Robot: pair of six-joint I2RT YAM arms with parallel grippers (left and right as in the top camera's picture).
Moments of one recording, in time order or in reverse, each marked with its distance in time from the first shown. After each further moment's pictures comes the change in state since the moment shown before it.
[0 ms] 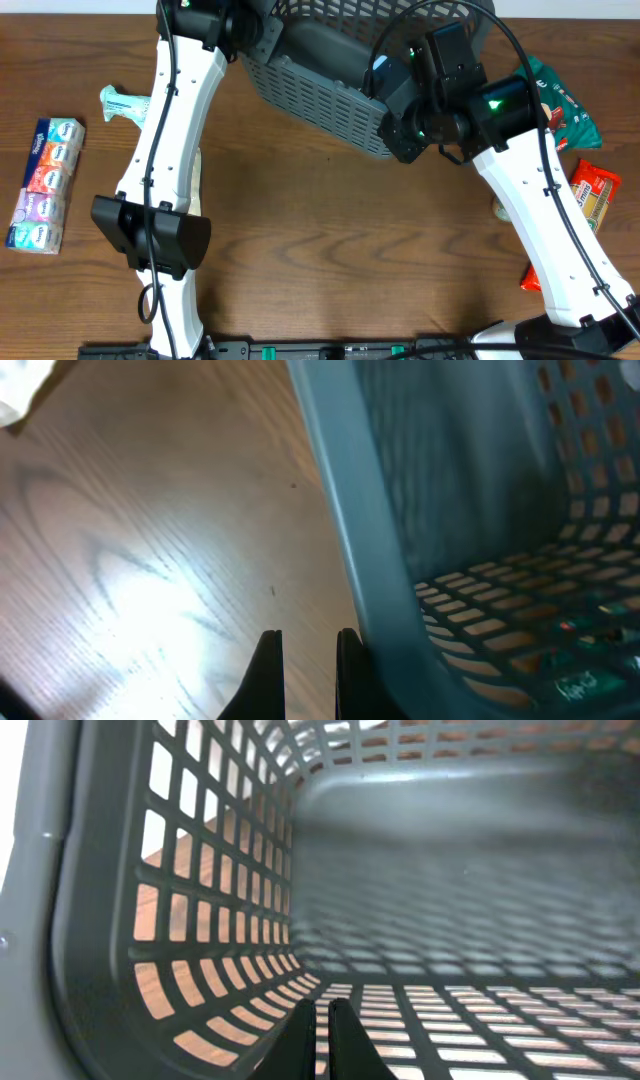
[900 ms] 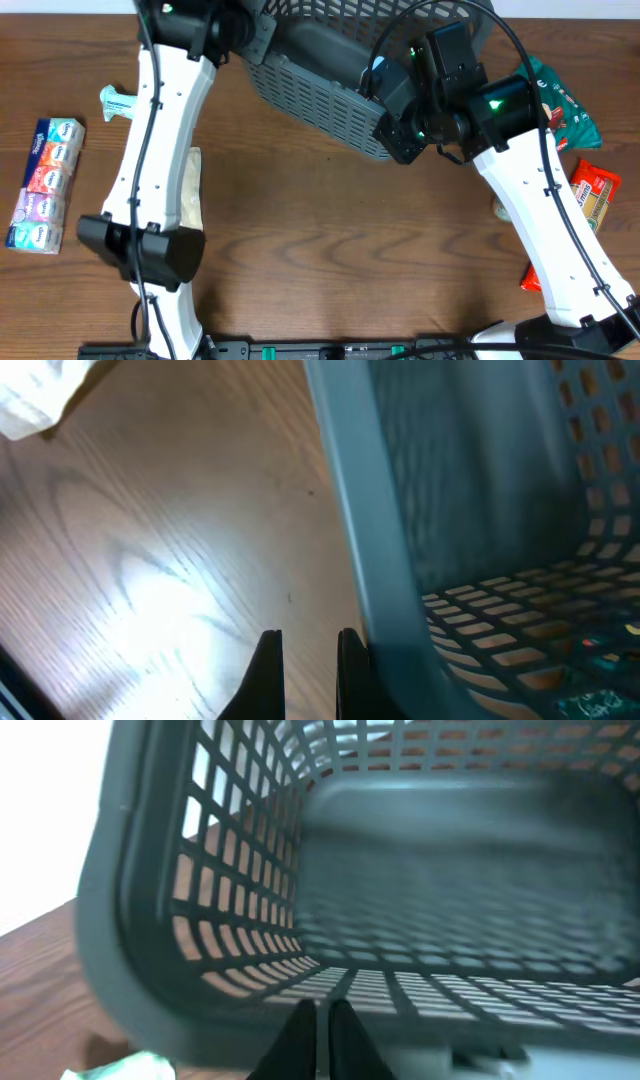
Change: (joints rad) left arm 0.000 -0.068 -0.003 -0.027 -0.007 -0.027; right arm 0.001 -0.001 0.000 0.001 -0.061 -0.011
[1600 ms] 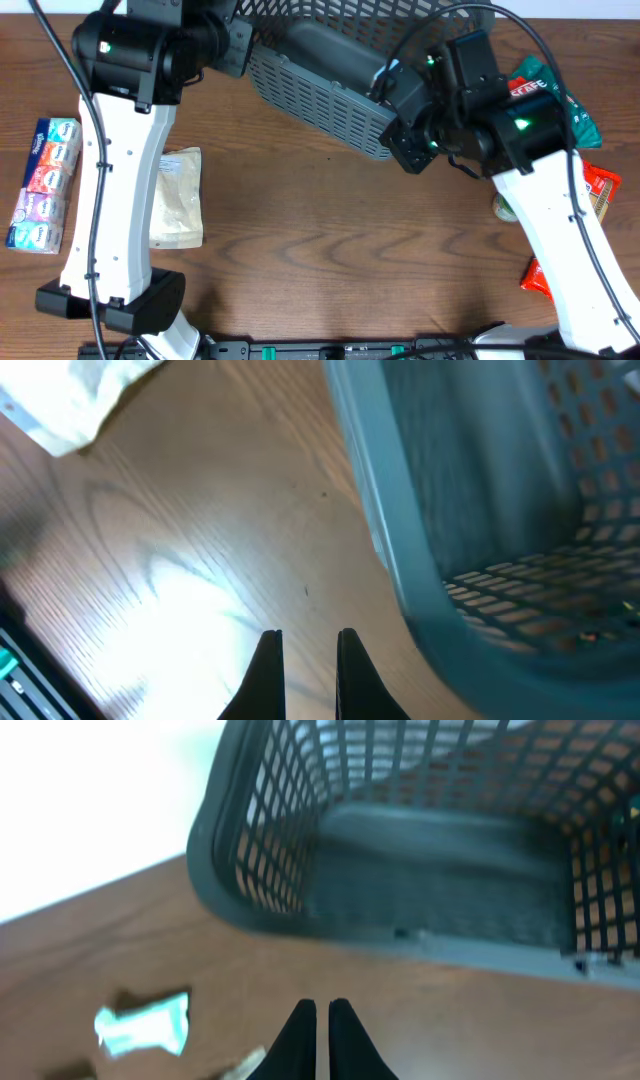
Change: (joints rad) left arm 0.000 -0.217 -0.002 -0.097 -0.016 -0.093; right arm 0.000 -0.068 0.000 -0.040 -0.024 0.037
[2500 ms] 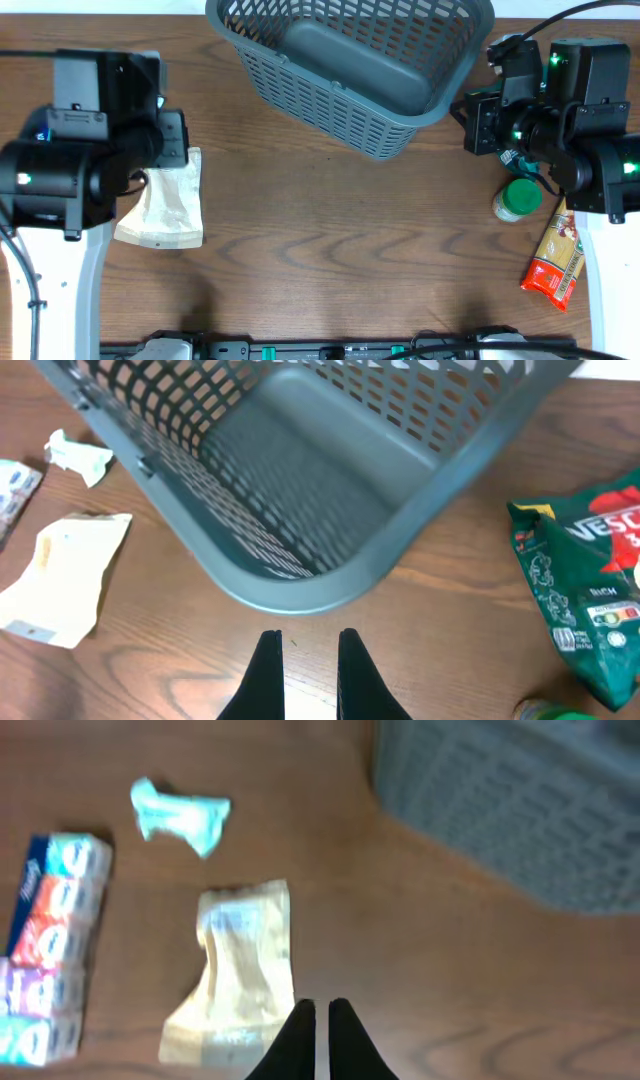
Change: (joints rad) left arm 0.163 -0.477 -0.550 -0.067 -0.037 -0.247; right arm -0.286 -0.203 -0.054 0.097 -0.055 0.360
